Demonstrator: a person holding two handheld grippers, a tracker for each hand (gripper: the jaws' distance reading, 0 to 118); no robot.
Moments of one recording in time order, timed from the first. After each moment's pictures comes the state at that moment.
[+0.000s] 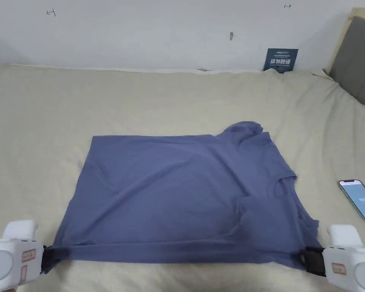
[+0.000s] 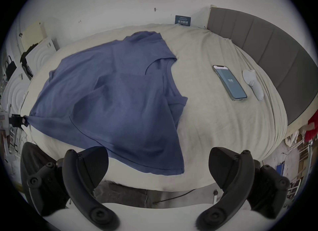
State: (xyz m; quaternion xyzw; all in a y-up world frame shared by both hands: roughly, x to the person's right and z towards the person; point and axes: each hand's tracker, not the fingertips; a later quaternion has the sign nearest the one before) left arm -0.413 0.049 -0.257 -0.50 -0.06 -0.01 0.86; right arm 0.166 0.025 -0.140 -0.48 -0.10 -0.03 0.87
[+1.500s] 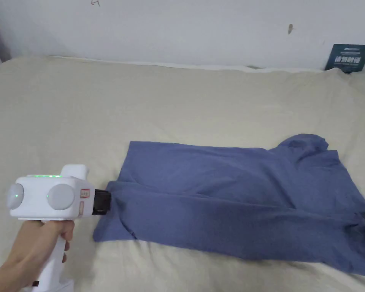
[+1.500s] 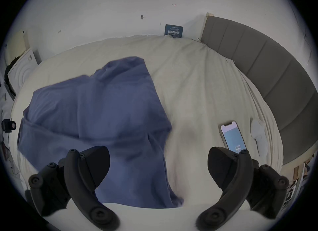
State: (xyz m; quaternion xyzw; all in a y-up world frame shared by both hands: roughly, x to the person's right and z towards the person) left arm -0.403 0.071 -0.411 -0.47 -0.03 0.00 0.88; right arm 0.192 0.072 -0.280 -0.44 -0.15 -0.04 0.89
